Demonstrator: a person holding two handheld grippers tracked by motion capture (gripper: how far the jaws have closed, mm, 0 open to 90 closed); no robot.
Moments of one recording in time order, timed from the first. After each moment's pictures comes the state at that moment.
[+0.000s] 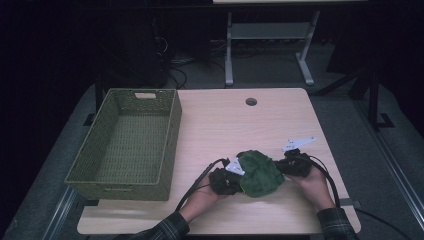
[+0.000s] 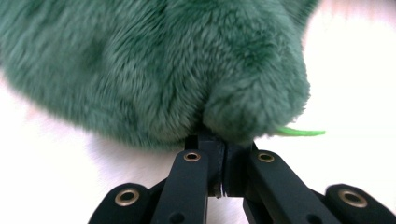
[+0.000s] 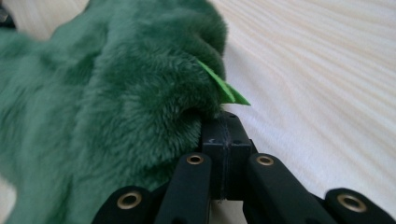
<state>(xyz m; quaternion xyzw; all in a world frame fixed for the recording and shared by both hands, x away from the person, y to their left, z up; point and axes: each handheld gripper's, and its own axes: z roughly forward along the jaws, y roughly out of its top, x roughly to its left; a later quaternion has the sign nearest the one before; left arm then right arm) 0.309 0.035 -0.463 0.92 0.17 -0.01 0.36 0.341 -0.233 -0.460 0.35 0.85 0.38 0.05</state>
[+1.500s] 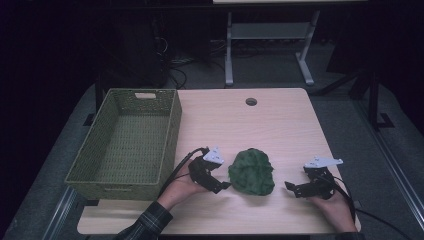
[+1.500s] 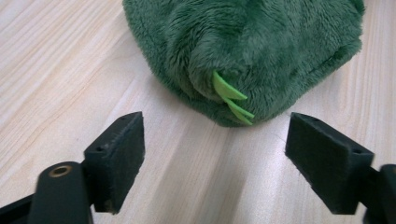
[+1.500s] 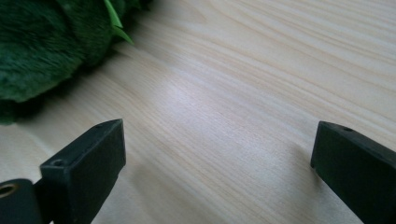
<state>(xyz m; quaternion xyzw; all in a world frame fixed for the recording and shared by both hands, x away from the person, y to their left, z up) 0.325 0.083 -0.437 0.92 0.17 0.03 0.36 0.288 -0.282 -0.479 0.45 0.81 0.35 0.14</state>
